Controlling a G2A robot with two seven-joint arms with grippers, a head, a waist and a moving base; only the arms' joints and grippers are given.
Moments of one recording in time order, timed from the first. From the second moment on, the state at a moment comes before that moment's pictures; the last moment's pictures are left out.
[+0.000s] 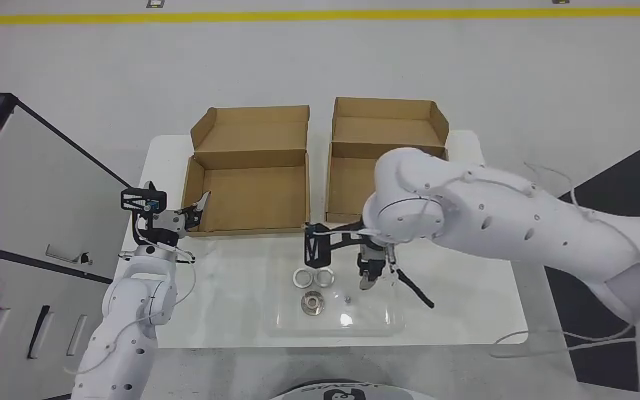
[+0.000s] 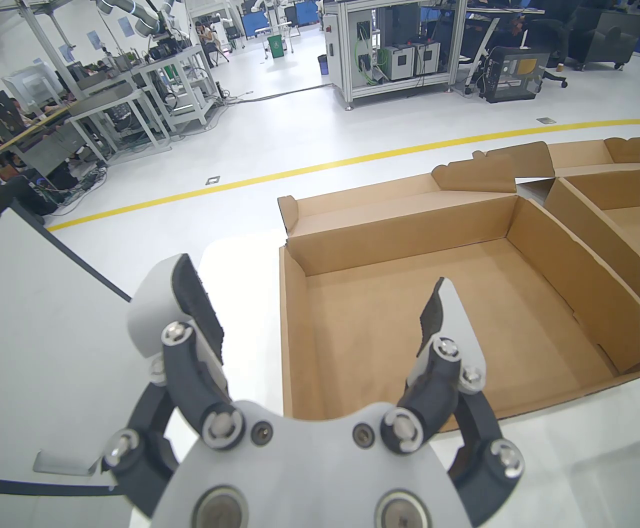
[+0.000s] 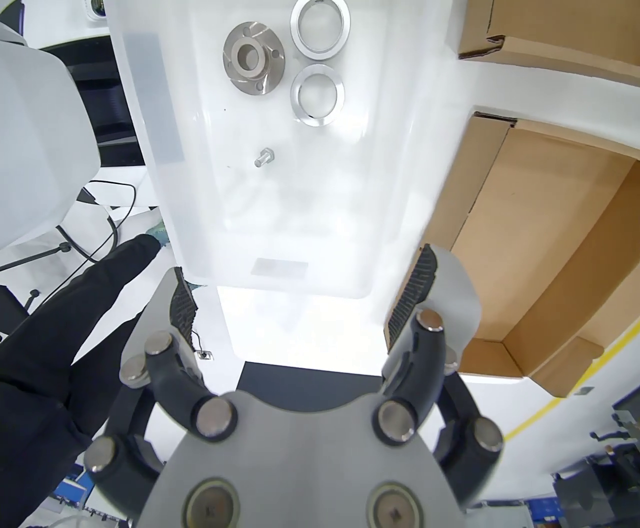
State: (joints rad) left arm 1.73 -1.15 -1.60 -1.80 1.33 0.00 0.00; right arm -0.24 -1.00 0.17 -1.87 -0.22 -0.28 1.54
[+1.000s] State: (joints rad) left arm 1.73 -1.15 -1.60 -1.80 1.33 0.00 0.00; right arm -0.39 -1.04 0.17 -1.83 -0.27 -0.25 1.54
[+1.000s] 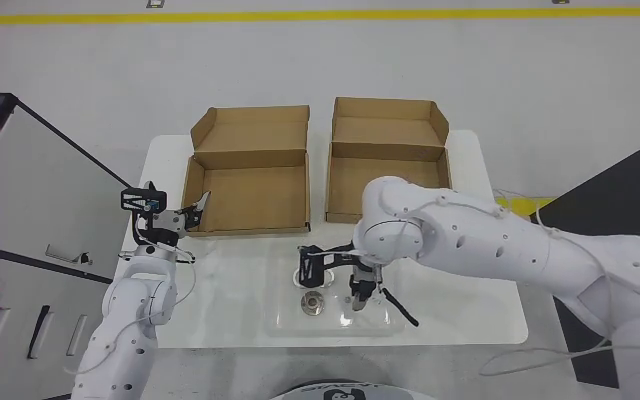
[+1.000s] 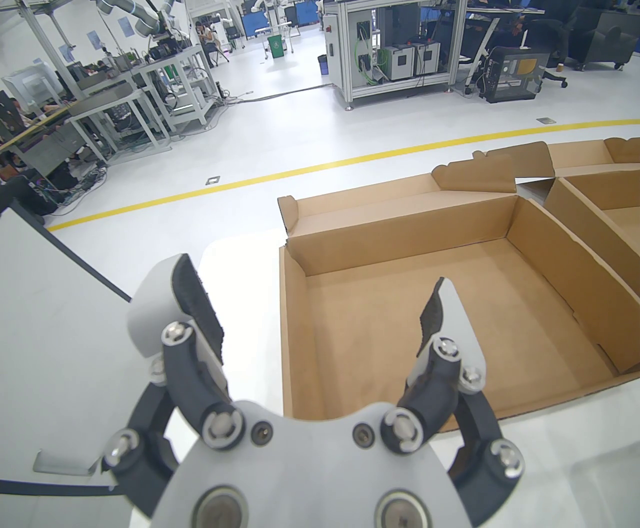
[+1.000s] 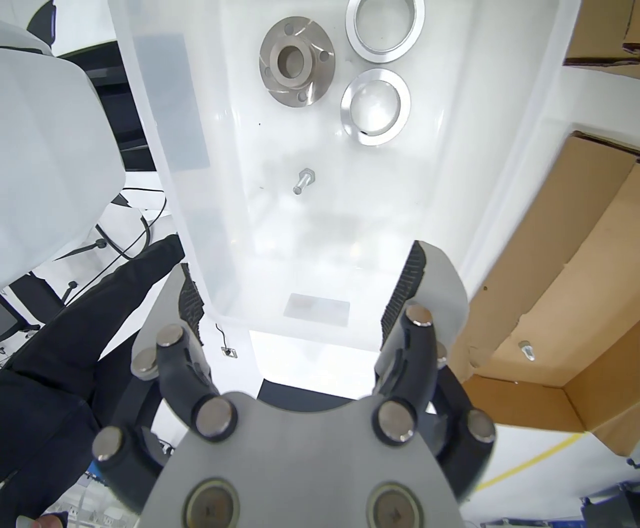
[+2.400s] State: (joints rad) left arm 1.73 -1.15 -1.60 -1.80 1.33 0.00 0.00; right arm -0.46 -1.06 0.17 -1.79 -0.31 -0.28 1.54
